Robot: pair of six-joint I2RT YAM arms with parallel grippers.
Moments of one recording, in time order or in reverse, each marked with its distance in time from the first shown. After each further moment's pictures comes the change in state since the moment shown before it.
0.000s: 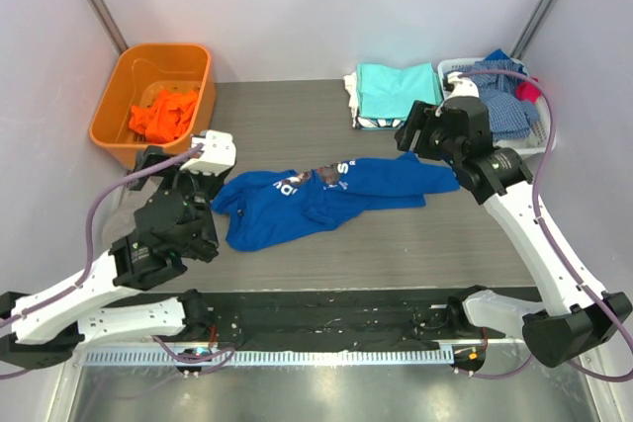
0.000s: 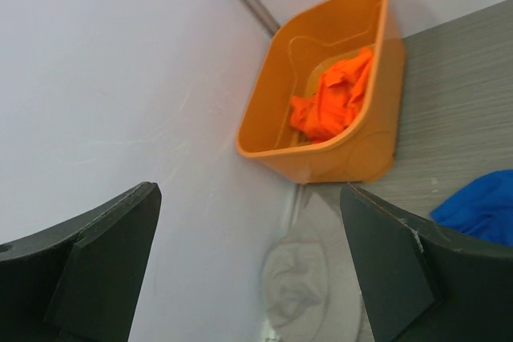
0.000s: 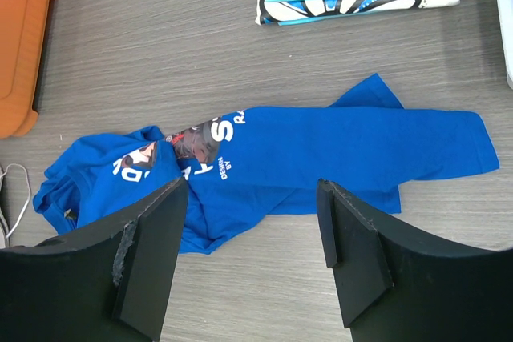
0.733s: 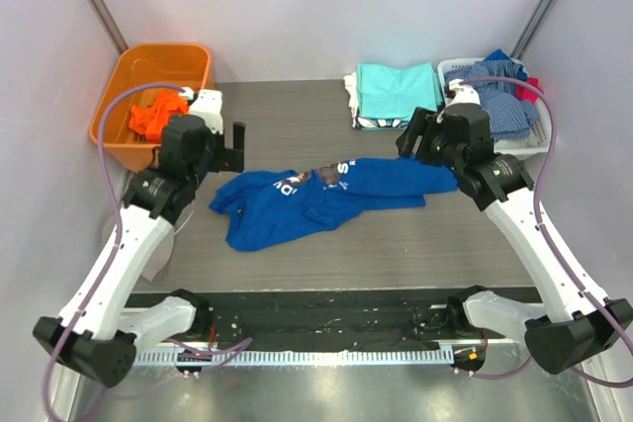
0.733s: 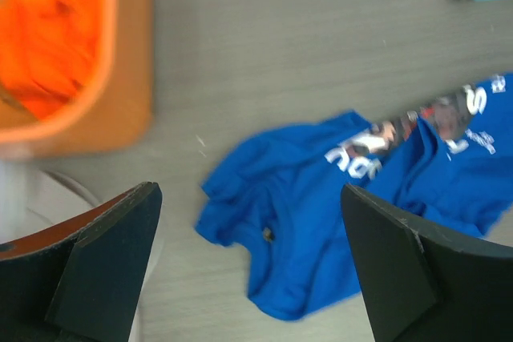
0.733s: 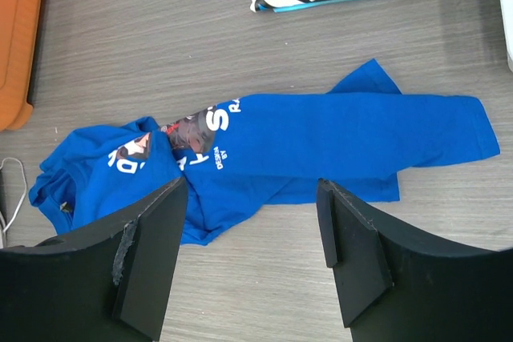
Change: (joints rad) left arm 0.737 0.280 0.146 -0.516 1.200 -0.898; right arm 0.000 -0.038 -0.048 -0.003 0.000 0.012
